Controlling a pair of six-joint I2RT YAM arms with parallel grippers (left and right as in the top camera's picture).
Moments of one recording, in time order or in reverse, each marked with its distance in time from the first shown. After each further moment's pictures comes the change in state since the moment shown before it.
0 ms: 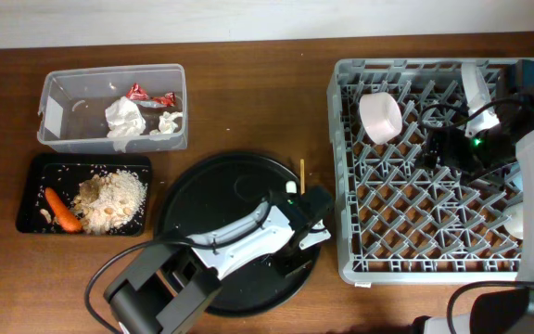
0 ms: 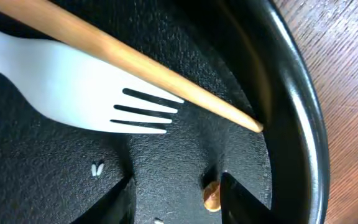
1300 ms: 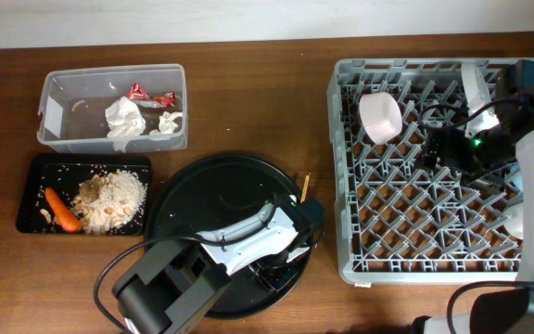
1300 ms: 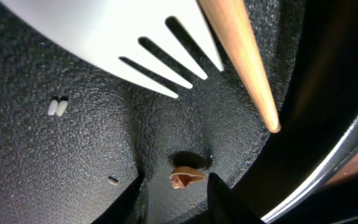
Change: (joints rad) left arm -0.010 0.034 -0.007 -0.245 0.007 -0.207; right arm 0.000 0.000 0.000 -0.004 0.000 0.000
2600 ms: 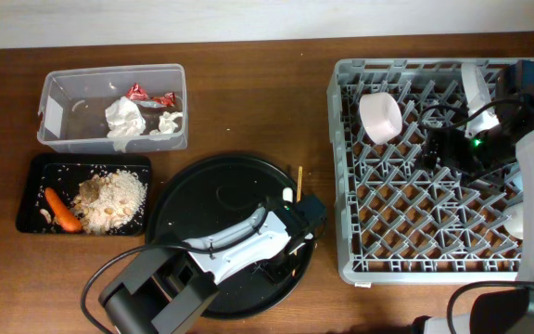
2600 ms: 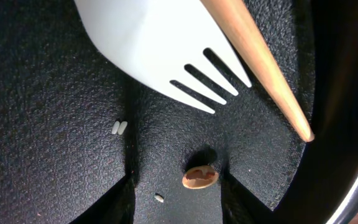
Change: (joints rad) left arm 0.003 -0.063 -0.046 0.157 -0.096 -0.018; right arm 0.000 0.000 0.000 -0.003 0.000 0.000
